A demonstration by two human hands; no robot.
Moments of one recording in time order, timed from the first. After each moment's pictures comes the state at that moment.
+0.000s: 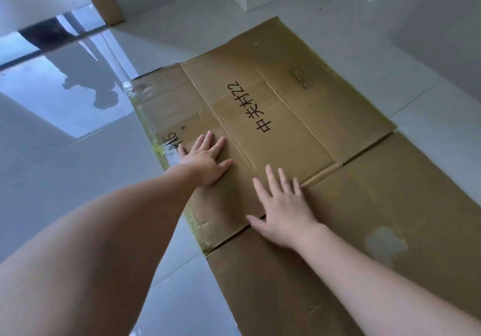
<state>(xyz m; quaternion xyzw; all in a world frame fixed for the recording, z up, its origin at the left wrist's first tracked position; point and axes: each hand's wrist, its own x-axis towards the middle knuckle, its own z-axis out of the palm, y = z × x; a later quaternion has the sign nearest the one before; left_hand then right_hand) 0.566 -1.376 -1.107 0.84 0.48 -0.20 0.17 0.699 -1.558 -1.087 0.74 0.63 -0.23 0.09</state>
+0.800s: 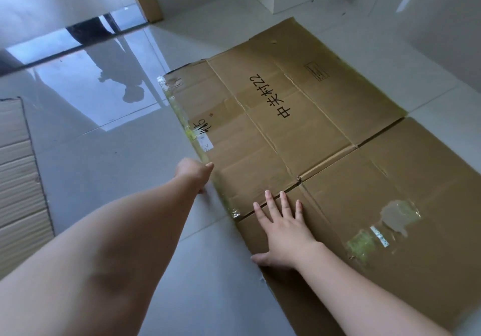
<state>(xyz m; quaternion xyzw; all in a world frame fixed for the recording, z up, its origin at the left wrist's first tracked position) 0.497 -1.435 -1.100 0.52 0.76 0.00 0.40 0.648 -1.628 -1.099 0.67 0.67 -0.27 0.18</state>
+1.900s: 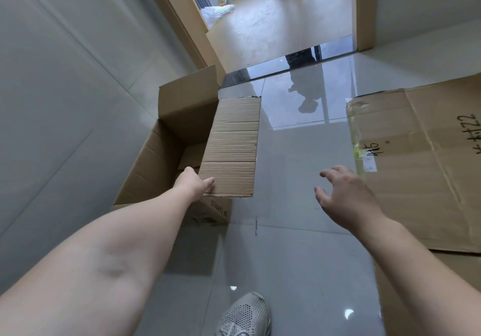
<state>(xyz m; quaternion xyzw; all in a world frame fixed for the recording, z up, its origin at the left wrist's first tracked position) 0.223 -1.582 -0.918 0.37 0.92 0.02 0.13 0.543 -1.551 -0.972 0.56 0.75 -0.30 -0.19</state>
